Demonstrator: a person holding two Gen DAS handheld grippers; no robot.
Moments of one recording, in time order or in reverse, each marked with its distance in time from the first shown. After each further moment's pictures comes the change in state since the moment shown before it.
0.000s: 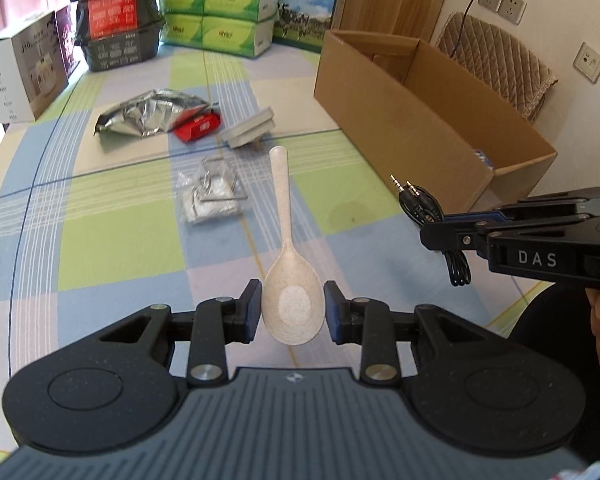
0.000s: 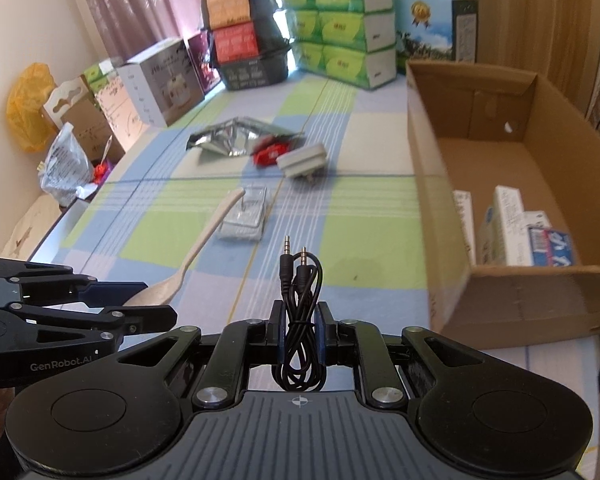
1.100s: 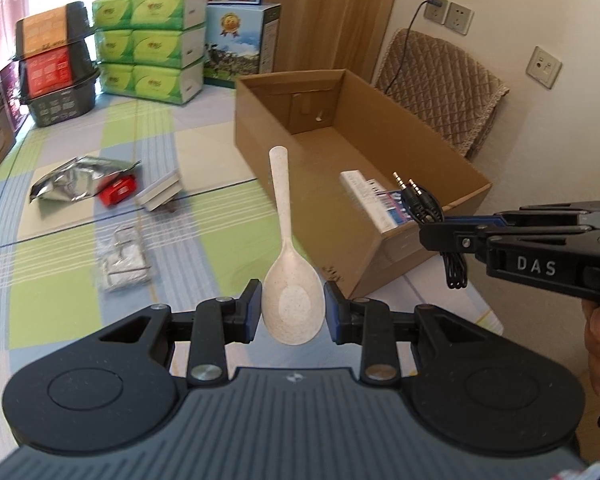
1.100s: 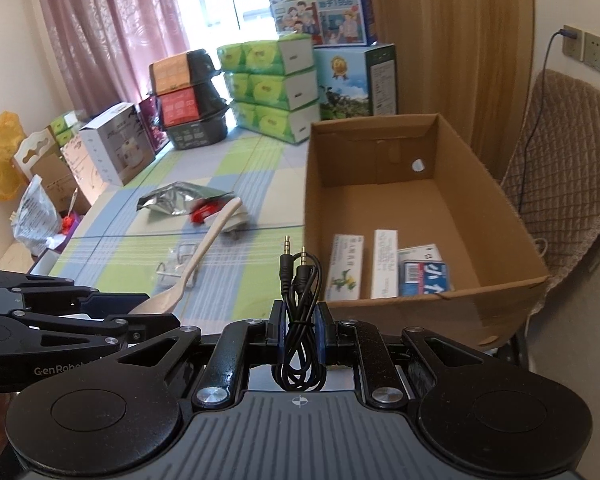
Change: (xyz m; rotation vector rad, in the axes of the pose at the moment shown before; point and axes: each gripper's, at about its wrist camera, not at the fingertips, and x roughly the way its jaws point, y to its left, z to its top) left arm -0.004 -0.090 0.045 0.074 -0.062 -0.085; right arm -0.082 -0.067 0.007 0.059 -0.127 -0.099
